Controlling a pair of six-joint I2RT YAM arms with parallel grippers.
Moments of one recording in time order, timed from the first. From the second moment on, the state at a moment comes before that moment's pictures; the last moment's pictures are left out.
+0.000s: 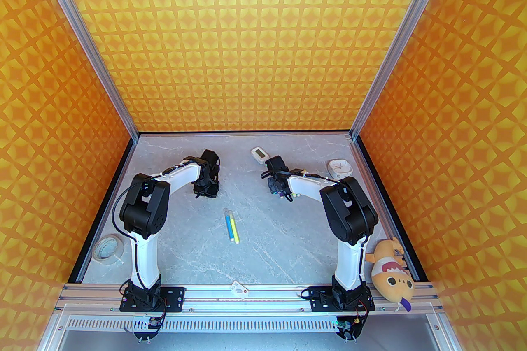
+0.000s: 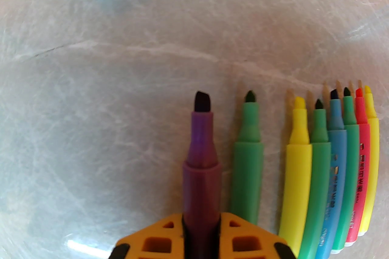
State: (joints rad) left arm -0.37 2.05 1.46 -0.81 0.03 -0.14; right arm 0.44 1.97 1.24 -0.36 0.30 0.26
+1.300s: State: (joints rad) left arm -0.29 1.65 1.20 -0.56 0.20 -0.18; right arm 0.50 1.74 1.19 -0.47 0.17 0.20
